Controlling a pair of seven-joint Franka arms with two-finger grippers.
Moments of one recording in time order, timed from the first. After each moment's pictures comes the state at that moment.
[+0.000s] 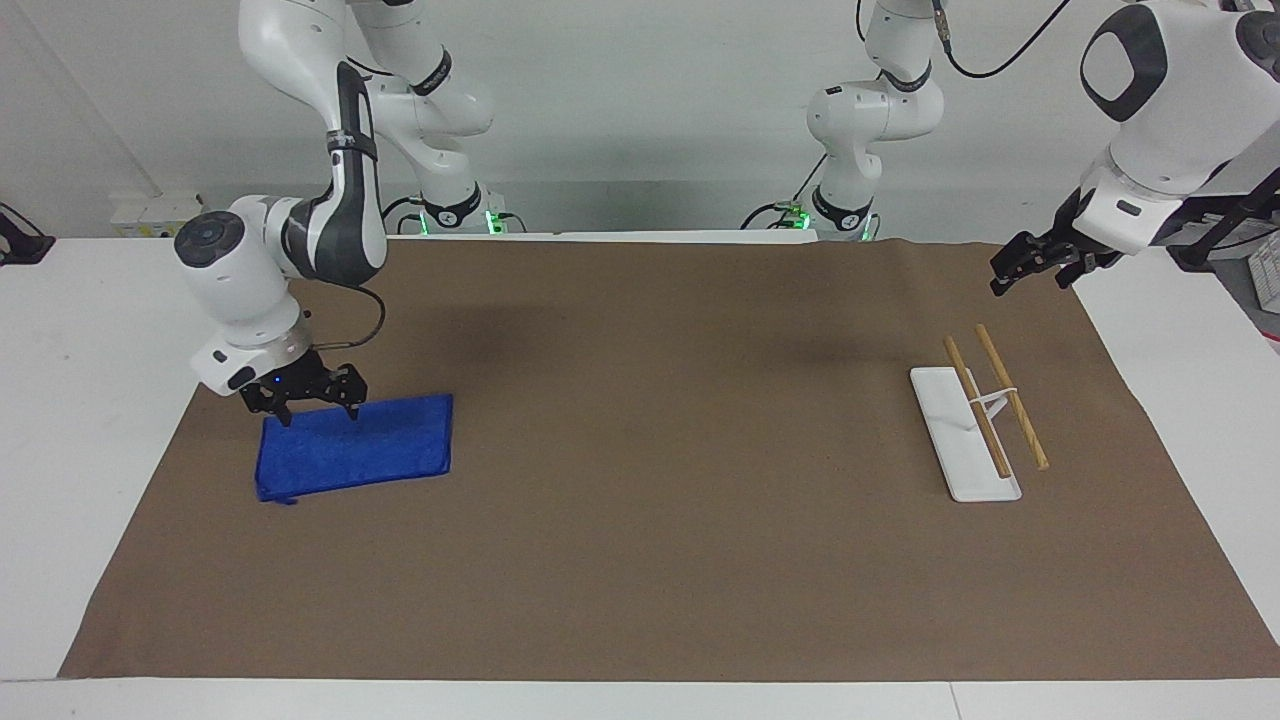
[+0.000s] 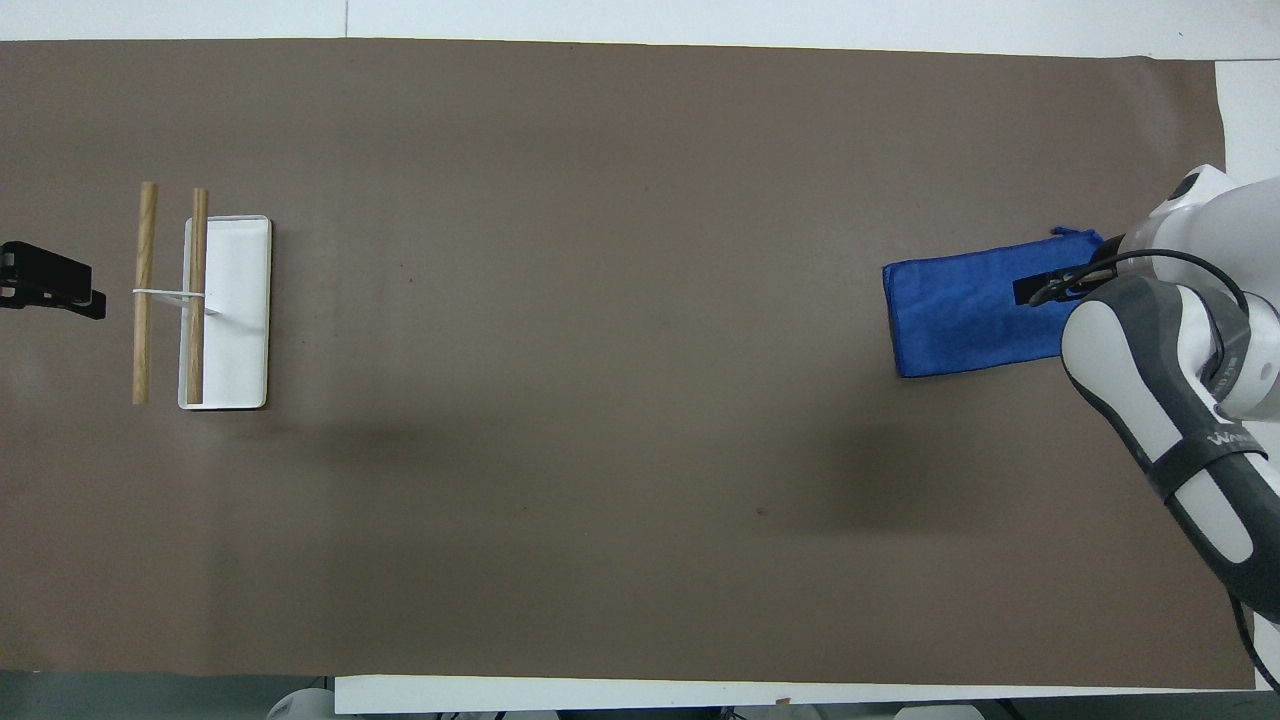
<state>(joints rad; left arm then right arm) 0.00 -0.05 -0.03 -1.71 -0.01 1.55 -0.05 -0.06 0.17 -0.09 -2.08 0.01 2.30 -0.29</state>
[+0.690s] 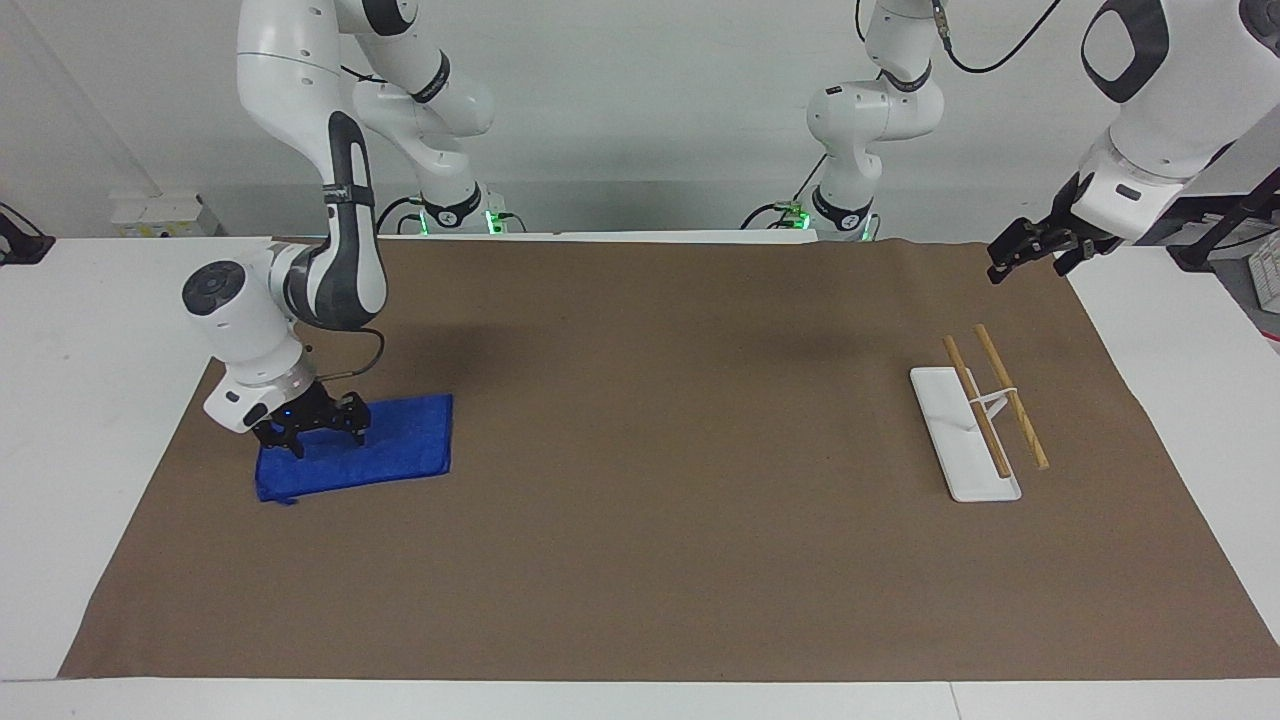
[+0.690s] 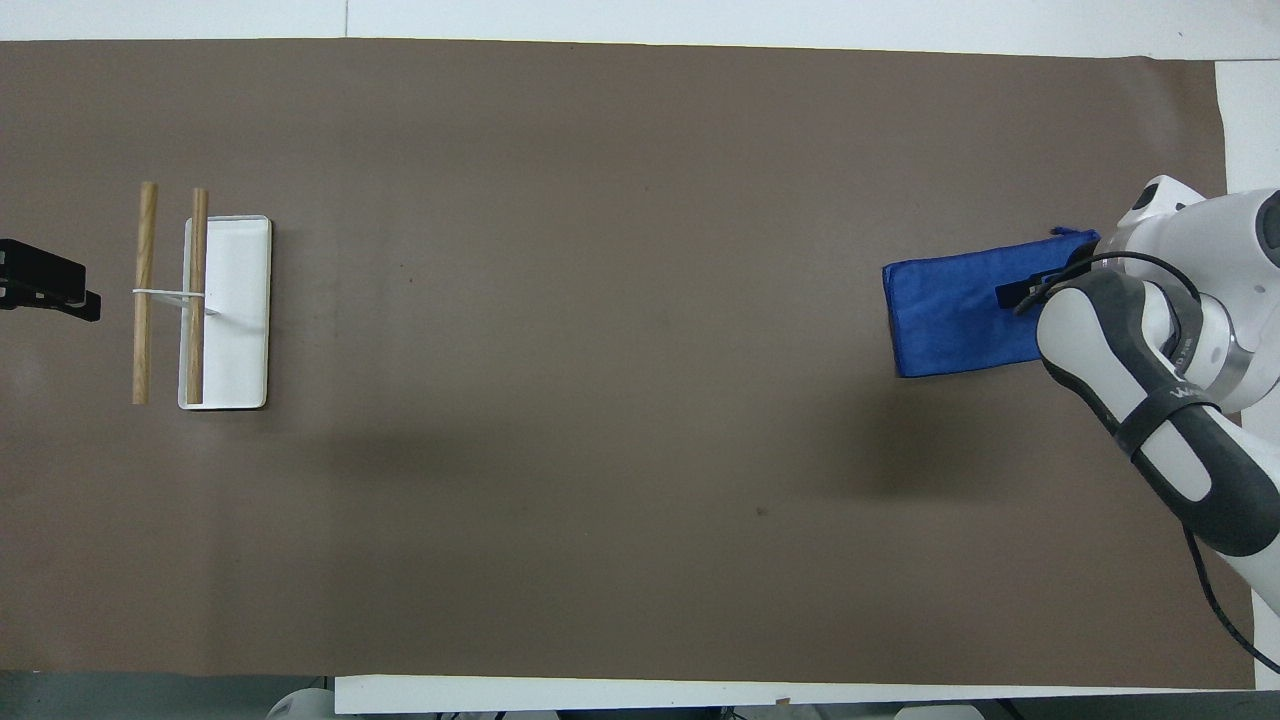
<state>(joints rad) 0.00 -0.05 -0.04 -1.66 -0.01 1.50 -0.07 -0.08 0.28 -0.09 -2.08 0.08 2.44 -0.45</state>
